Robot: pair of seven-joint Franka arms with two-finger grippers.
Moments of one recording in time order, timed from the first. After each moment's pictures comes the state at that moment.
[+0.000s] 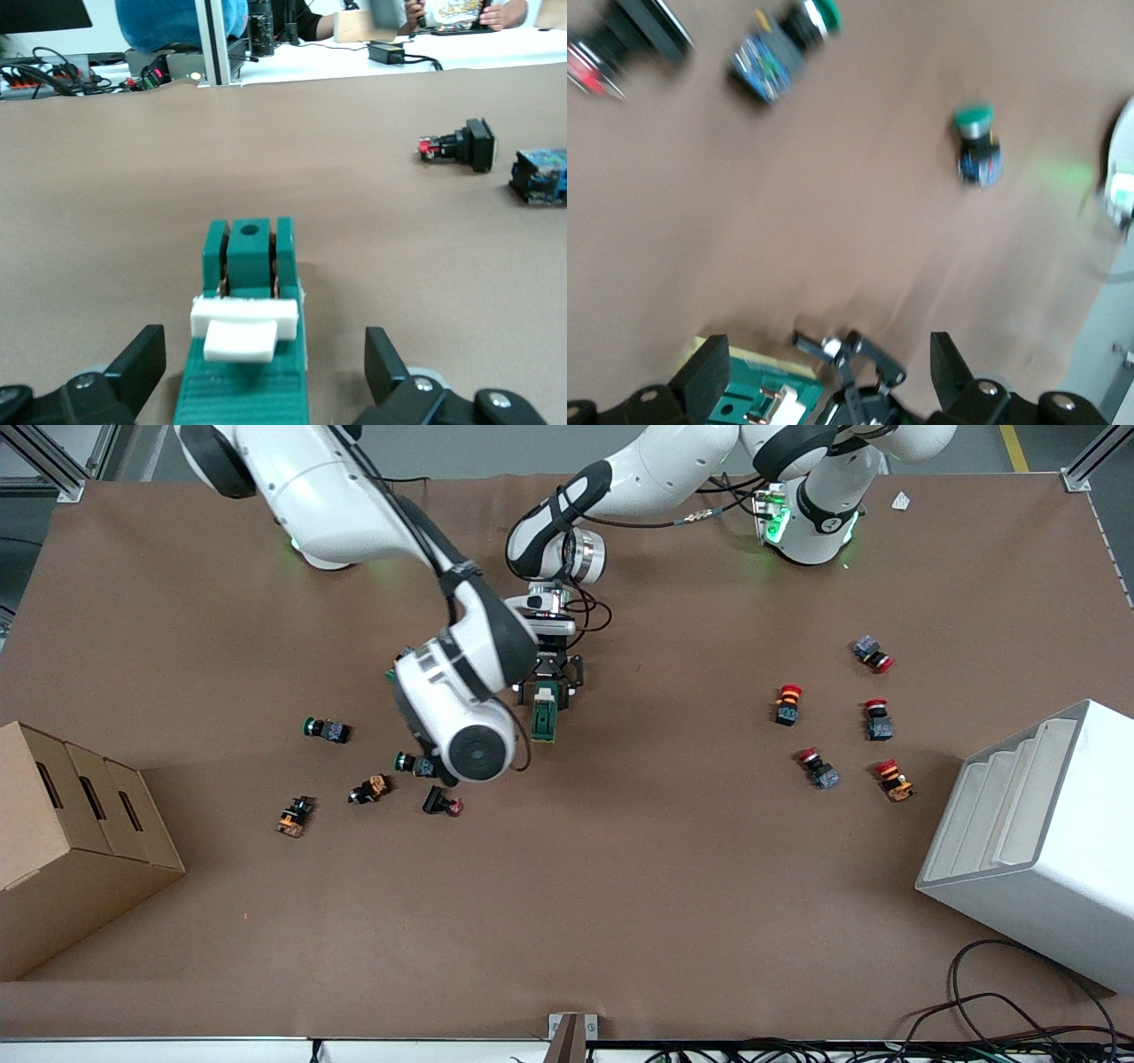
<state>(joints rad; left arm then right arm) -0.89 0.89 -0.39 -1.79 1.90 1.94 -2.49 0.53 0.75 0.00 -1.21 0.16 1.45 1.47</state>
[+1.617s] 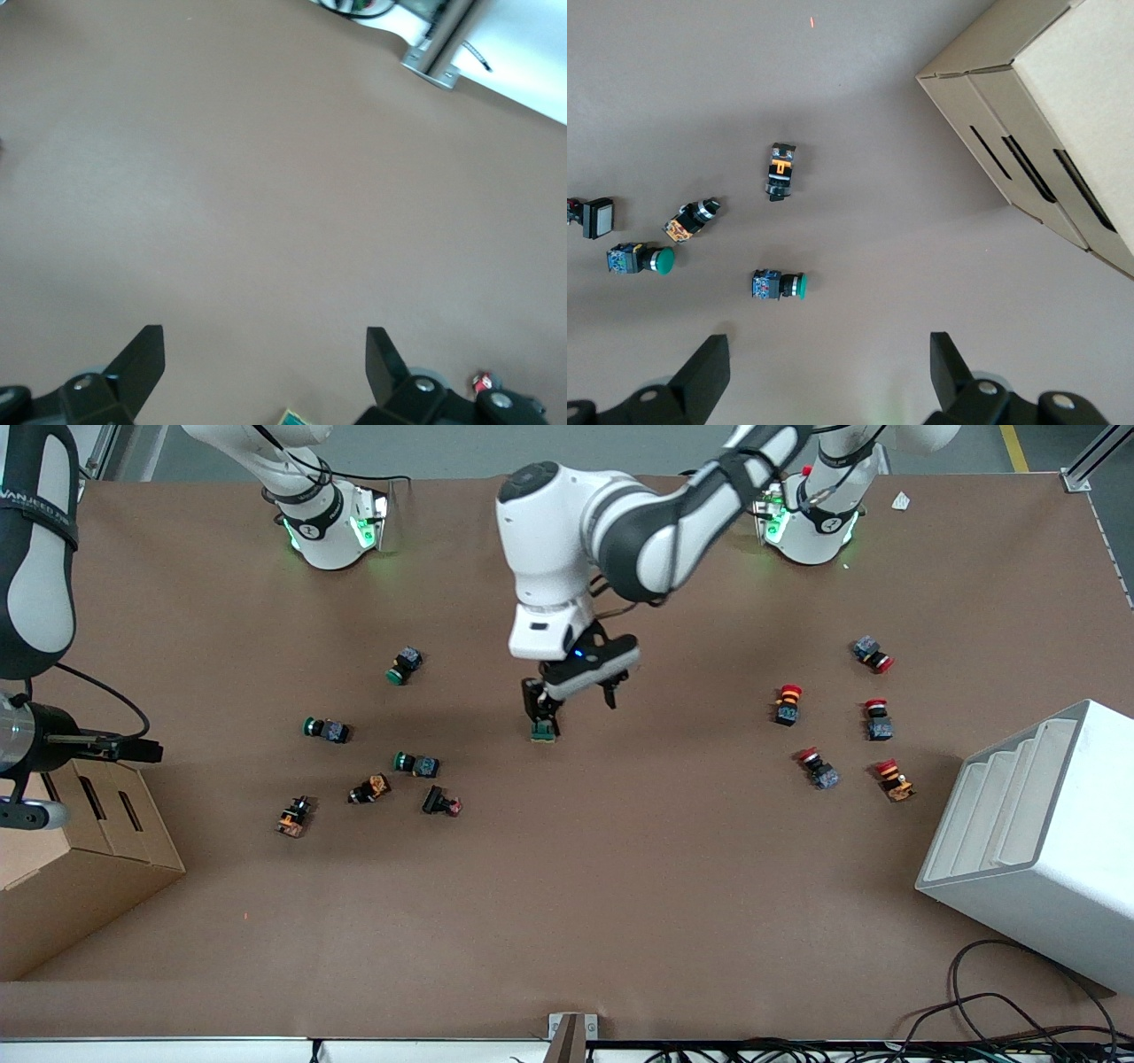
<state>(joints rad) -0.52 0.49 -0.40 -1.45 0.60 1.98 -1.63 -0.05 0.42 0.00 -1.22 -0.06 1.41 0.06</state>
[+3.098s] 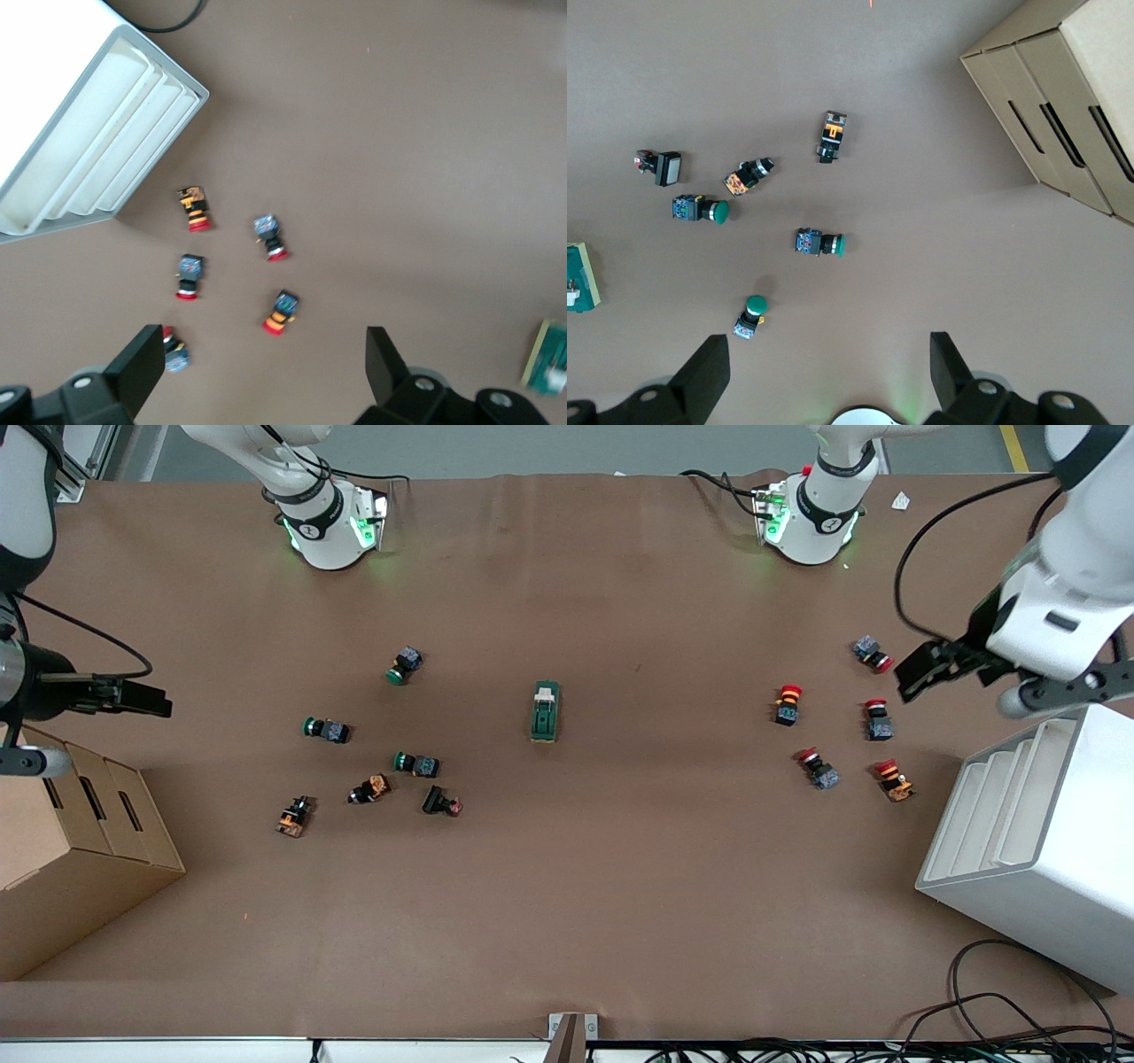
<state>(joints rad) 0.04 0.06 -0.23 -1.49 0.06 1.57 -0.32 -0.02 0.29 0.02 -1.24 -0.01 1.32 0.06</state>
